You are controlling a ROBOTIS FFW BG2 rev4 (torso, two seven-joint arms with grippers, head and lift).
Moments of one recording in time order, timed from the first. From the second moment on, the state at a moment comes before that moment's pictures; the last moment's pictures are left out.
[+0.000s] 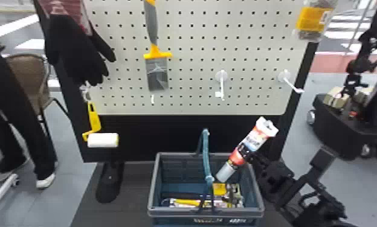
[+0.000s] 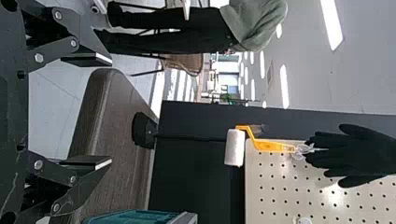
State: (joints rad) left arm 0.60 0.00 -0.20 -1.25 -0.16 -0.94 0.67; right arm 0.01 -0.07 -0.03 -1.61 -0.59 0.25 0.59
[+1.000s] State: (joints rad) left arm 0.59 0.00 -0.20 -1.23 -0.17 -0.95 0.67; right arm -0.10 -0.04 0.05 -1.36 -0.61 0.23 0.63
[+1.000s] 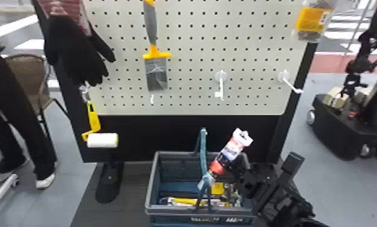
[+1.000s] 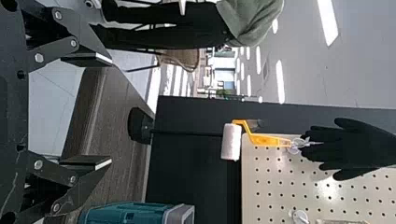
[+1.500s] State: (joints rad) left arm 0.59 0.01 -0.20 -1.23 -0.17 -0.95 0.67; right arm -0.10 -0.04 0.05 -1.37 -0.60 0.24 0.64
